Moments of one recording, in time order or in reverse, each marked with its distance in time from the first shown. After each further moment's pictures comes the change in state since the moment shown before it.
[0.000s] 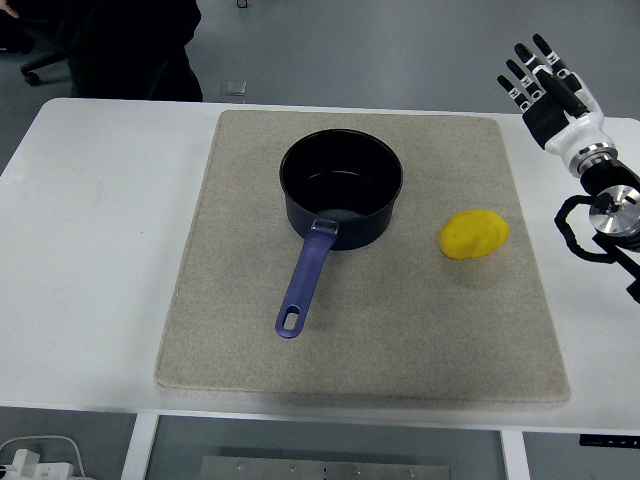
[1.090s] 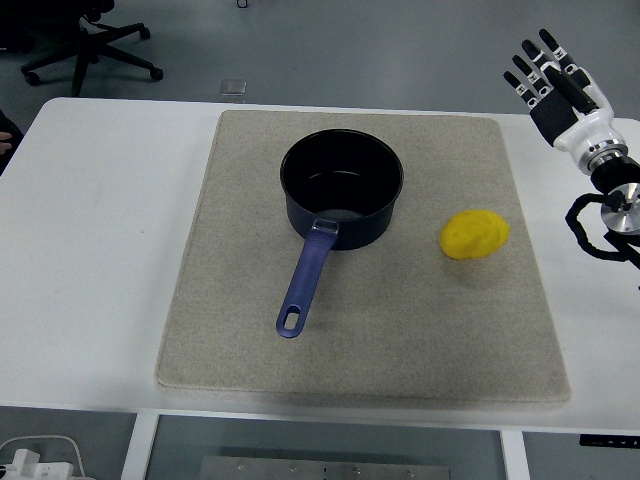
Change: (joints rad) left arm 0.009 0.000 -0.032 0.003 0.000 0.002 -0.005; right arm 0.008 -0.037 -0.006 0.020 -0.009 0.020 -0.011
